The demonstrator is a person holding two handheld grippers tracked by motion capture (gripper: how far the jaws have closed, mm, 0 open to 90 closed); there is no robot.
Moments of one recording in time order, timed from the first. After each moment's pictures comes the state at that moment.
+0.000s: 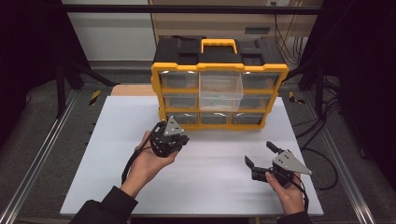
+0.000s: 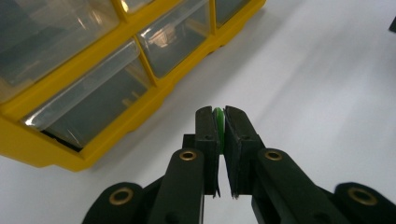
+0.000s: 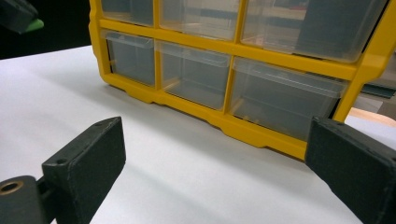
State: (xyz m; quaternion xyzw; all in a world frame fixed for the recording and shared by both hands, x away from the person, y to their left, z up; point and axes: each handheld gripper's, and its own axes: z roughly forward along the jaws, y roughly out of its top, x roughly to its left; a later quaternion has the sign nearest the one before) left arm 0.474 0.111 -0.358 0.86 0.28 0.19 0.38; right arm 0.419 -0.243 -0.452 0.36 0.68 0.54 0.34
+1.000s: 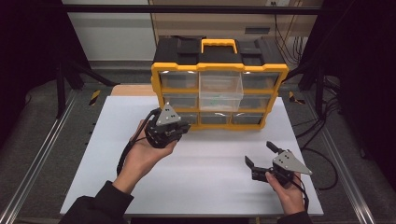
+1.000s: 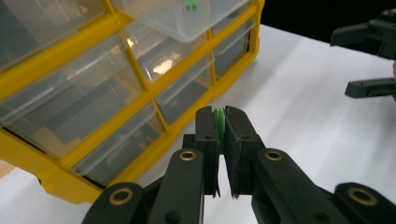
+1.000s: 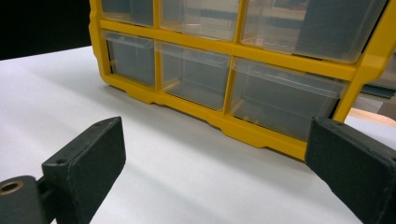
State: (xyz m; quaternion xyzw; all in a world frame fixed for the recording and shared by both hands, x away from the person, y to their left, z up) left arm 0.467 0.113 -0.302 0.84 0.26 0.21 0.42; right arm 0.419 -0.244 -0.452 0.36 0.68 0.54 0.34
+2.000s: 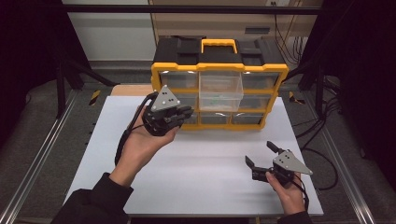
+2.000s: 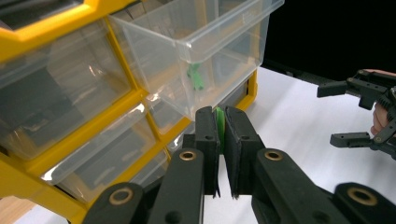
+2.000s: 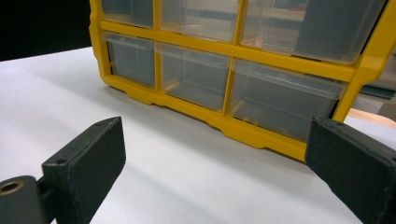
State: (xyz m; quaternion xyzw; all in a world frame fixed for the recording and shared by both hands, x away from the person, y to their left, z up) left arm 0.464 0.108 -0.252 0.82 0.25 0.24 0.47; right arm 0.418 -0.245 -0.451 0.36 0.68 0.54 0.34
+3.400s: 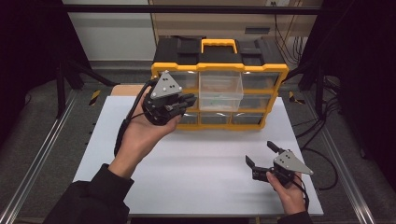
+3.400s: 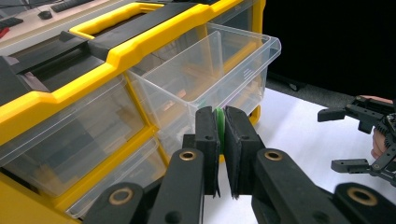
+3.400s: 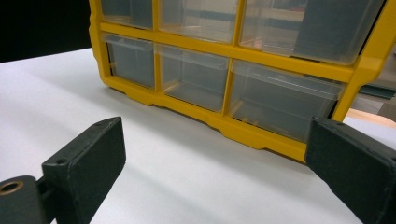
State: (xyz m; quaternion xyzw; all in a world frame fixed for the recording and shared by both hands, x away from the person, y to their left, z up) left arm 0.466 0.102 -0.221 0.81 0.24 0.25 0.47; right arm 0.418 -0.245 -0.450 0.36 0.68 0.54 0.34
